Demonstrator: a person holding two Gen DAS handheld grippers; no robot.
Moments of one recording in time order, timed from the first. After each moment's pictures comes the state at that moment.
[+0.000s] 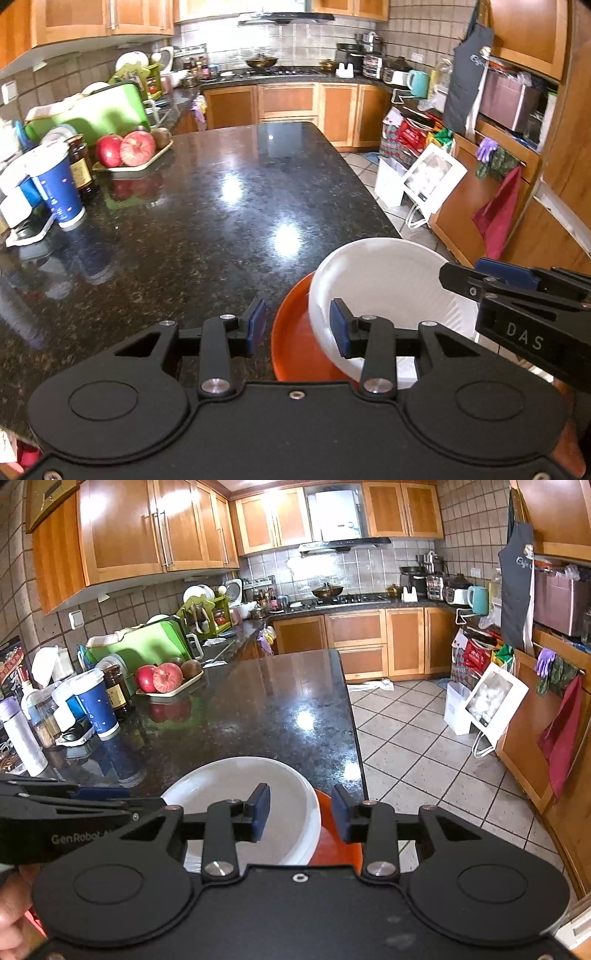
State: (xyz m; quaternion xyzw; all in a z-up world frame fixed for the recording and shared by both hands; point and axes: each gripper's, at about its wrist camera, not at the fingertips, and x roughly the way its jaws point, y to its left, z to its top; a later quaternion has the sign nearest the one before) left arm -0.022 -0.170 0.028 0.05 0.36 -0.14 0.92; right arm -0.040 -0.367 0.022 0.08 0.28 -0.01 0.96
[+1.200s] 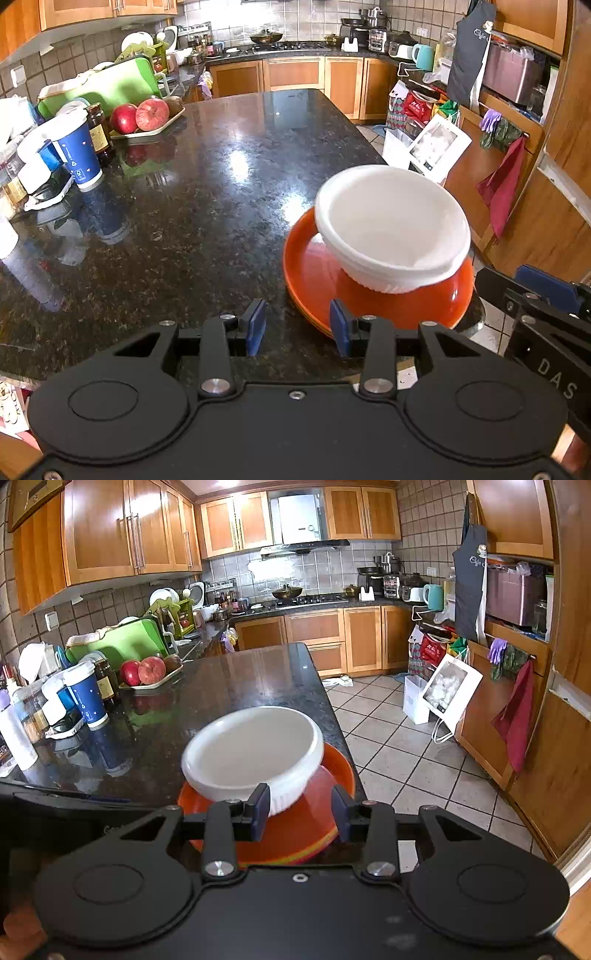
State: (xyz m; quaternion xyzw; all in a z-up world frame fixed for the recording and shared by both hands) left arm -0.064 -0.159 0.015 0.07 0.40 -0.13 0.90; right arm -0.120 -0.328 0.027 0.09 0.29 -0.09 0.95
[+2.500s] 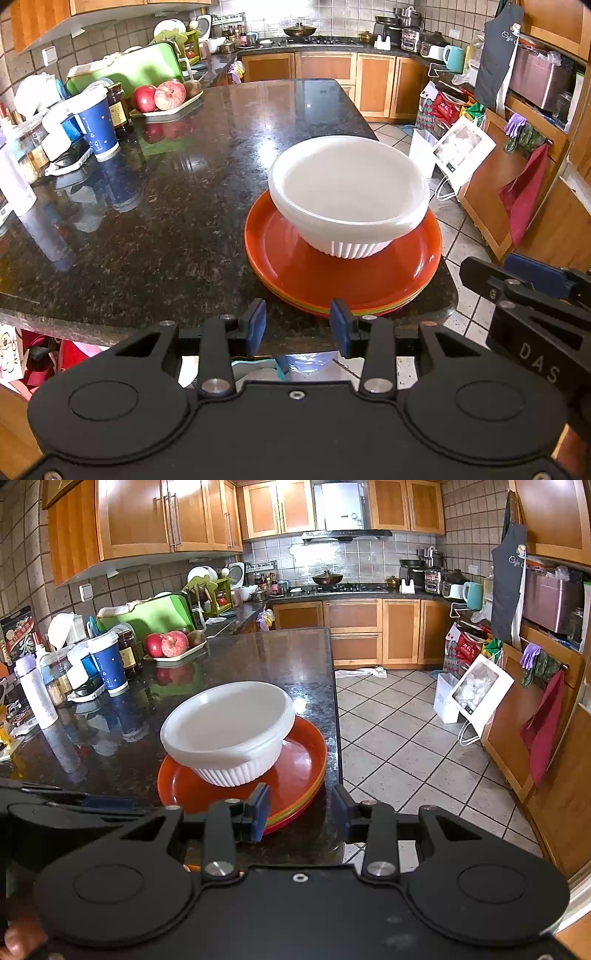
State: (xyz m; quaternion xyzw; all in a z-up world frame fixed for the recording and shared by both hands) left arm -0.095 -0.199 0.003 0.05 0.41 -0.07 0.91; right arm -0.125 -0.367 0.016 0.06 0.31 -0.01 0.95
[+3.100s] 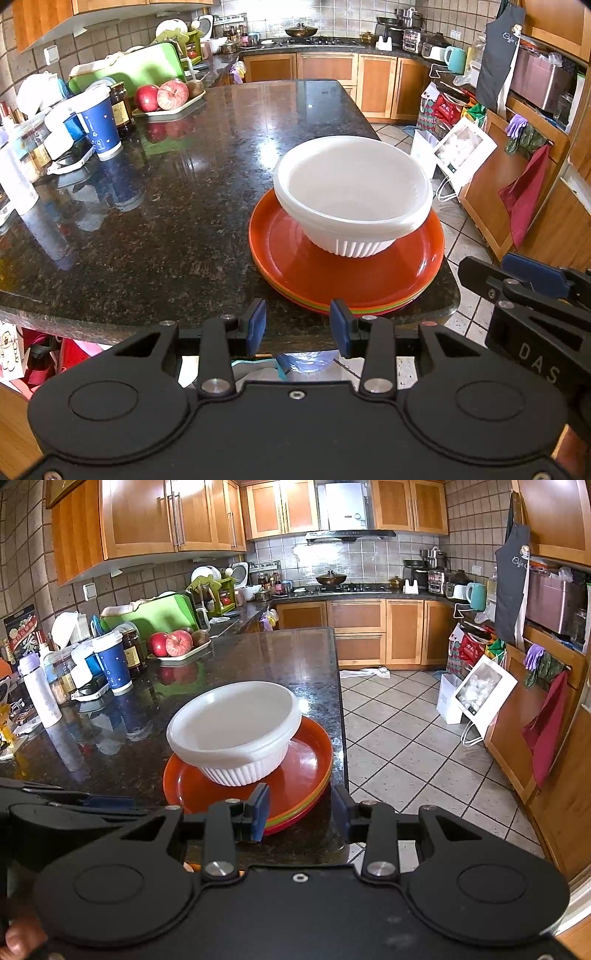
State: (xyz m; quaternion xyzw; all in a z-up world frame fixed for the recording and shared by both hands) left arm -0.097 -0.197 0.004 0.05 0.41 -0.07 0.91; right arm -0.128 -0.367 0.017 0.06 0.31 -0.01 0.95
